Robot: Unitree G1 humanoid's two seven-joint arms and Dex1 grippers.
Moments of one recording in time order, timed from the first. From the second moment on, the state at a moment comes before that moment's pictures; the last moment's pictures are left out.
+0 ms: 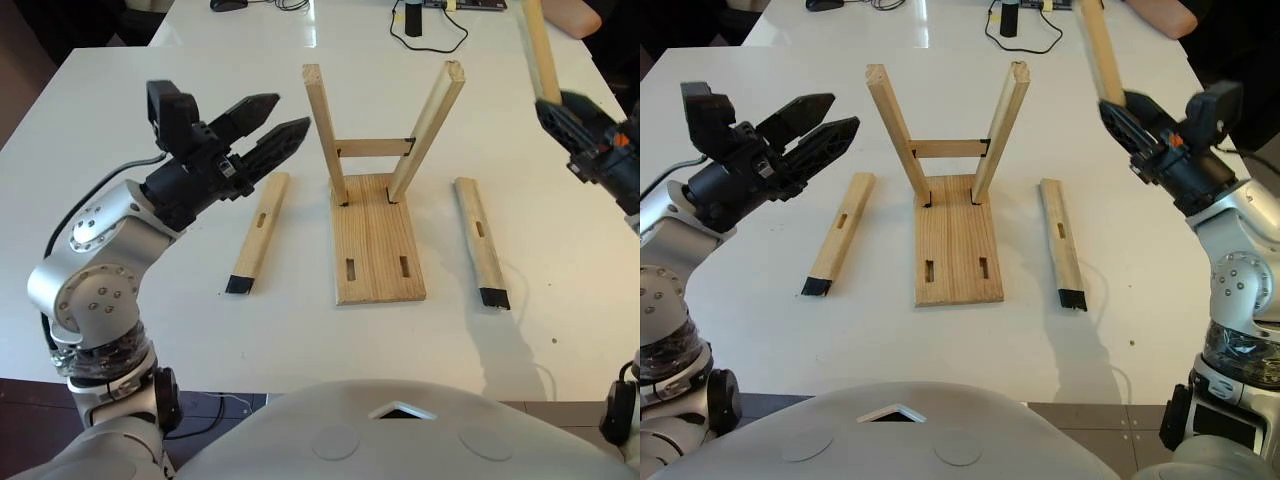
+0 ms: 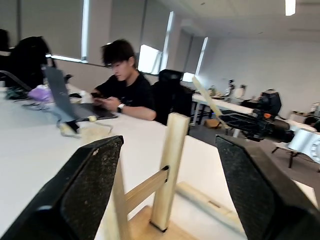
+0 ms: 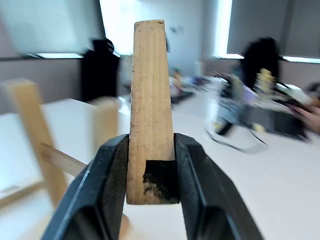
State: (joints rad) left arm -0.22 0.47 0.33 -0.64 -1.09 0.84 -0.51; right arm -0.15 -0.68 -0.41 -0.42 0.86 0.58 0.67
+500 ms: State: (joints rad) left arm -0.34 0.47 0.15 -0.59 -1.35 0.84 -0.66; right arm -0.35 -0.77 -0.23 -0.49 1.24 0.81 0.94
